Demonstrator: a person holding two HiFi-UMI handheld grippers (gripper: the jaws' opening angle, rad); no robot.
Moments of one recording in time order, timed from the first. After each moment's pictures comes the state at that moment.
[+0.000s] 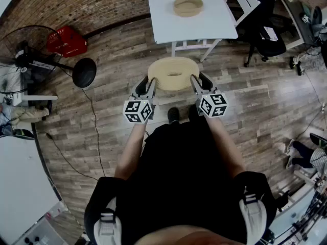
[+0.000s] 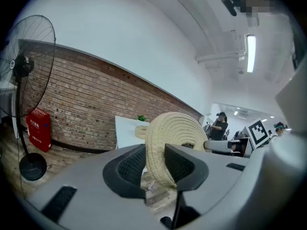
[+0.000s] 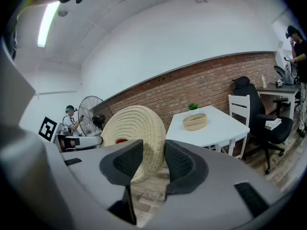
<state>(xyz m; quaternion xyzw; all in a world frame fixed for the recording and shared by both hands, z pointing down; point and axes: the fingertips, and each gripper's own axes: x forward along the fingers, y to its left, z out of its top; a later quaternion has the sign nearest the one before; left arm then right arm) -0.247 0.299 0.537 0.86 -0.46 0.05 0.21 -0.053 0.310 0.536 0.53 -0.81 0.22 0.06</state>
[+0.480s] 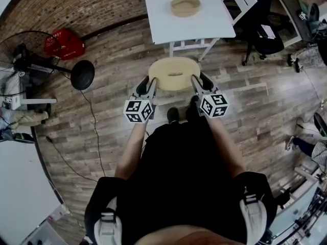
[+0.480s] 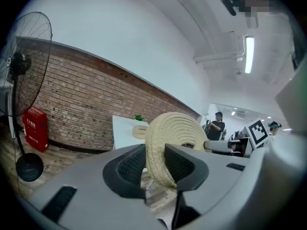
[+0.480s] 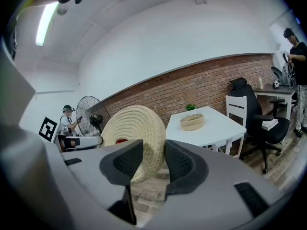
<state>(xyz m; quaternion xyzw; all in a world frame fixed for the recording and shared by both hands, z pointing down) -0.244 0.295 0.539 0.87 -0.45 0.05 0.21 -0.049 0.312 0.537 0.54 -0.81 0.22 0.06</state>
